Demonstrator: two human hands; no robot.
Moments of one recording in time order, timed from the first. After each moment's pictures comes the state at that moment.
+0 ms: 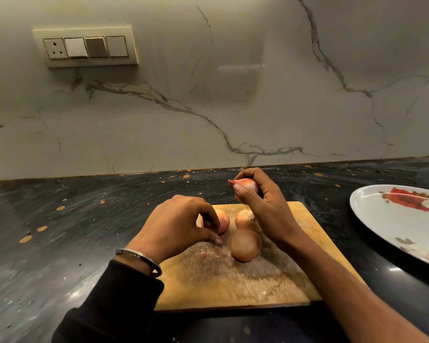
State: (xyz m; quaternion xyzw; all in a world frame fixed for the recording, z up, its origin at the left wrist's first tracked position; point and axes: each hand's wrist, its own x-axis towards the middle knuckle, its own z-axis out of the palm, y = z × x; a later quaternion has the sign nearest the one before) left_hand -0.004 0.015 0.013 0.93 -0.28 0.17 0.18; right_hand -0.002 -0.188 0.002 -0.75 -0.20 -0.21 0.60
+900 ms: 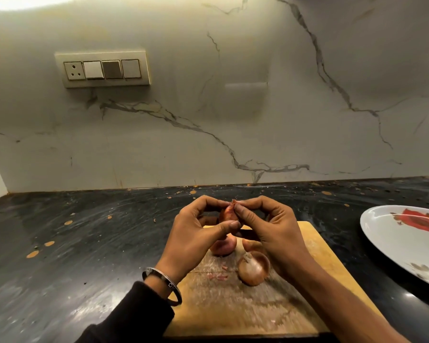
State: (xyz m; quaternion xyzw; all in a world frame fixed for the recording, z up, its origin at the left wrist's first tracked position) left_hand -0.007 -0.009 0.005 0.72 -0.23 0.12 0.65; right_hand -0.007 -0.181 -0.001 -0.62 -0.20 -0.13 0.75
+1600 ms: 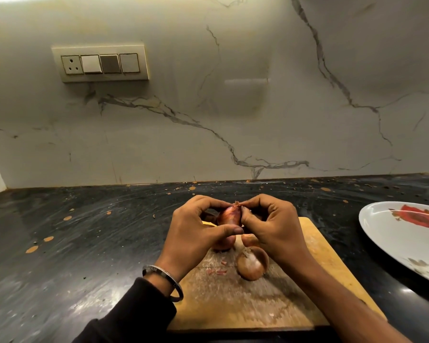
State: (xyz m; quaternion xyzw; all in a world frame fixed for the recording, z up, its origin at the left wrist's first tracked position) left_hand -0.008 -0.008 0.004 0.80 -0.24 0.23 0.50; right_hand -0.007 -0.186 -0.003 -0.76 -0.19 -0.26 0.57
